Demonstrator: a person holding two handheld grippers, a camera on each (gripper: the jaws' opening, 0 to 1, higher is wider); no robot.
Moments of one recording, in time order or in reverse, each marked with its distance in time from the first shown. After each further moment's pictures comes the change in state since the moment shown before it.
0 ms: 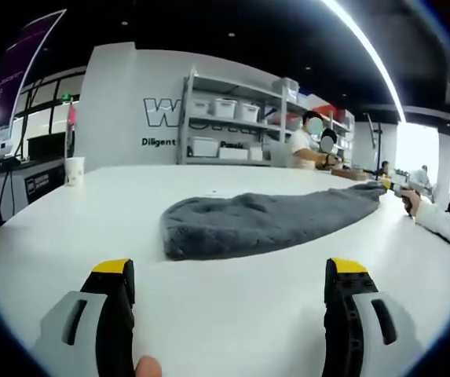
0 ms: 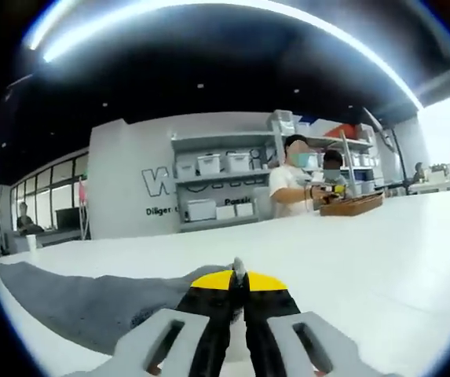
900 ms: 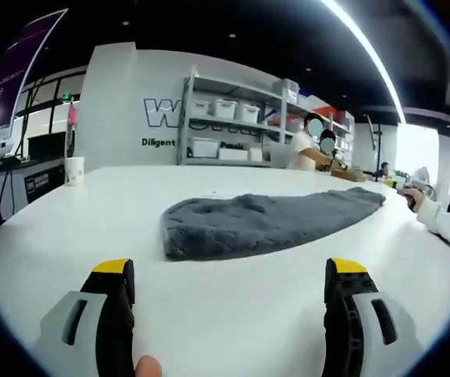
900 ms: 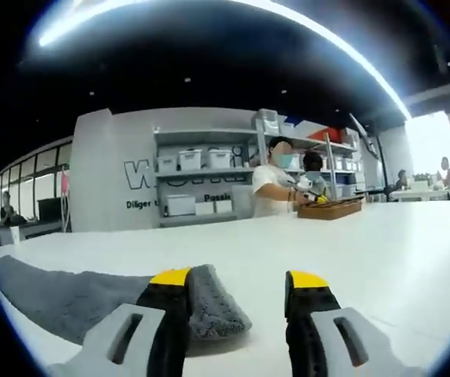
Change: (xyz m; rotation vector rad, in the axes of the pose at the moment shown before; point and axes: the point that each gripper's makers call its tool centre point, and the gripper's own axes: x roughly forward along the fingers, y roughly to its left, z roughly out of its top) left arm -0.002 -0.002 0.000 -0.005 -0.005 -0.002; right arm -0.013 -0.019 0.019 -0.061 0.007 -0.083
